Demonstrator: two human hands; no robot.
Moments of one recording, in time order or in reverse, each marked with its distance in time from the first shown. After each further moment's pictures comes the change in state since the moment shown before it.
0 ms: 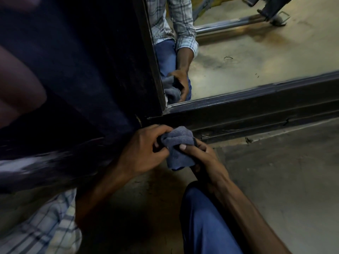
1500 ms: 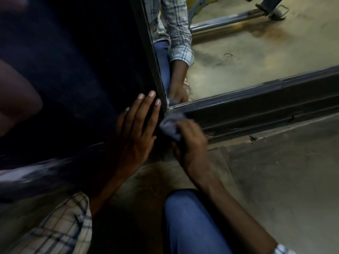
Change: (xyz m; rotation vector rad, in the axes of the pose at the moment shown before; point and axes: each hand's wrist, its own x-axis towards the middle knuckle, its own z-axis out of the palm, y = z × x) left_hand 0.008 -0.028 -0.003 0.987 0.520 0.277; right_hand 0.047 0.017 0.013 -1.221 0.279 -0.962
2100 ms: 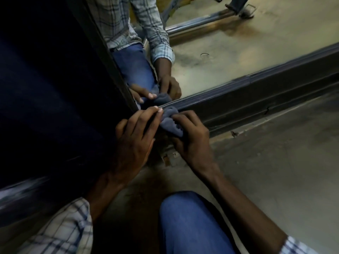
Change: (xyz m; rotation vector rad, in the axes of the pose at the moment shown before) left_hand 0.022 0.040 0.015 -0.165 -0.072 0.096; right_hand 0.018 0.021 -0.051 0.038 0.036 0.032
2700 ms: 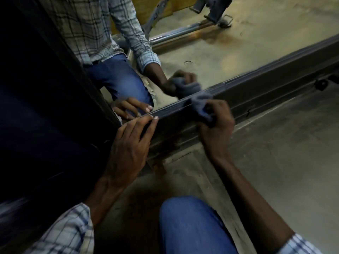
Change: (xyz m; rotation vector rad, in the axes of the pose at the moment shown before) left_hand 0.022 0.015 0.014 -0.161 -0.072 0.044; right_hand 0.020 0.054 -0.066 -0.128 0.409 0.097
